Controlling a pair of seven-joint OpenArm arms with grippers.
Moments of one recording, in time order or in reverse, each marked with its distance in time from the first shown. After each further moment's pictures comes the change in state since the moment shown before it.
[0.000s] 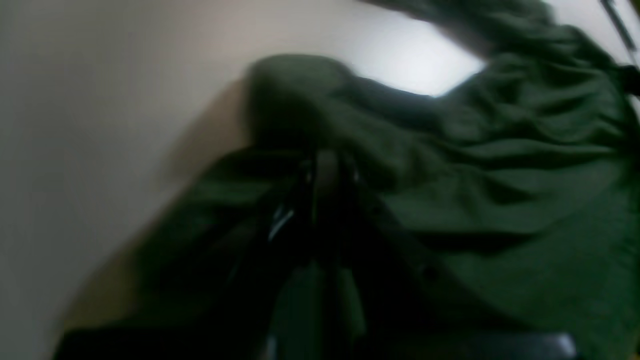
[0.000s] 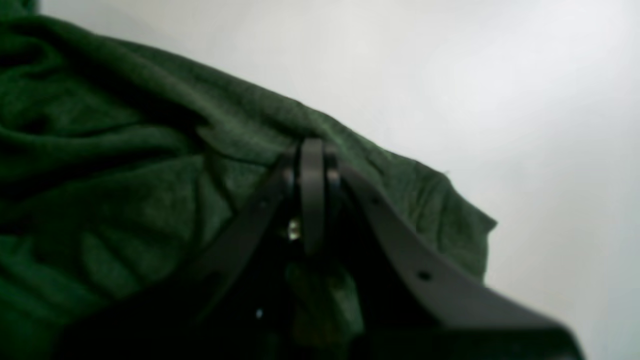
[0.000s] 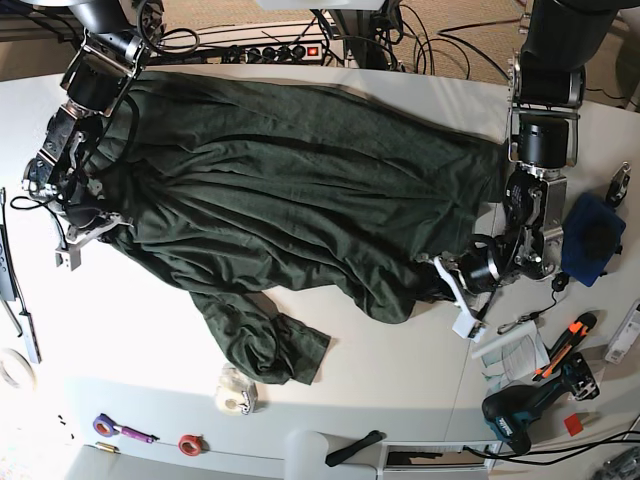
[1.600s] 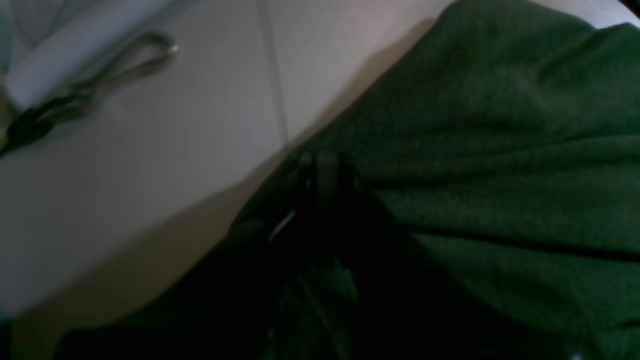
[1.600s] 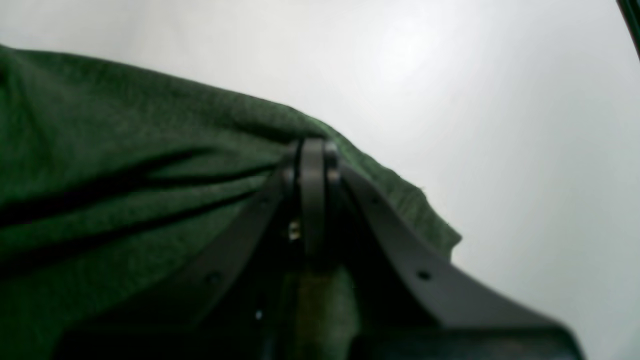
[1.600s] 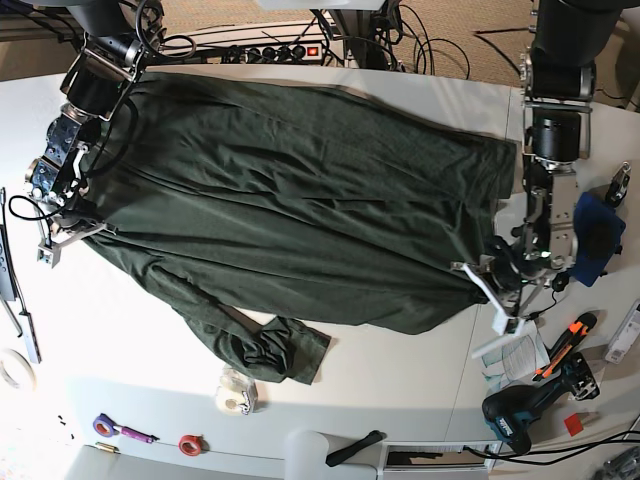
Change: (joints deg) left arm 1.9 -3.6 -0.2 0.2 10.4 16.6 -6.4; right arm 1.5 -0.1 0.0 -0.6 -8.8 -13.0 4.5
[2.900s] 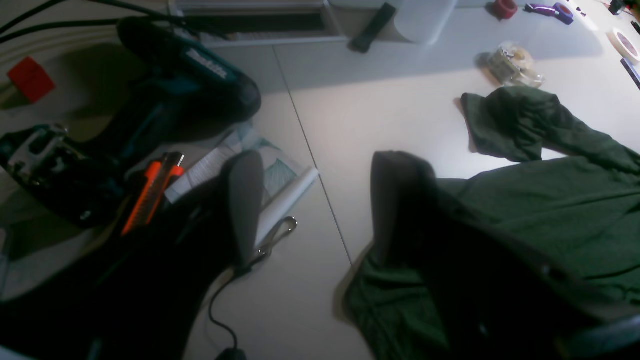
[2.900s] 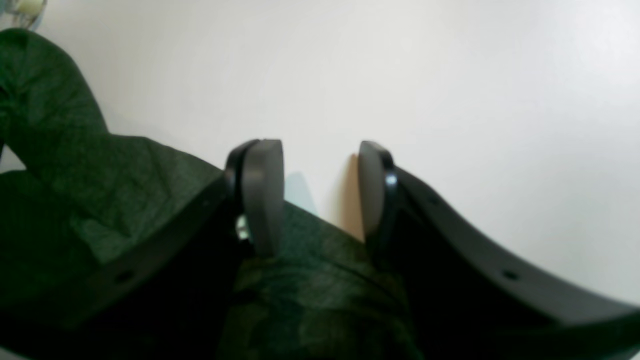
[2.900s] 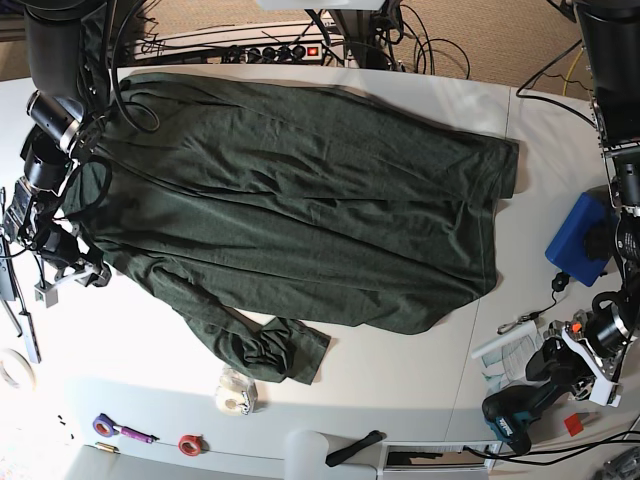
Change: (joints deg) left arm -11.7 -14.4 -6.8 -0.1 -21.9 -19.7 7.6; right arm 24.0 10.7 0.1 -41.6 6.9 22.1 6.1
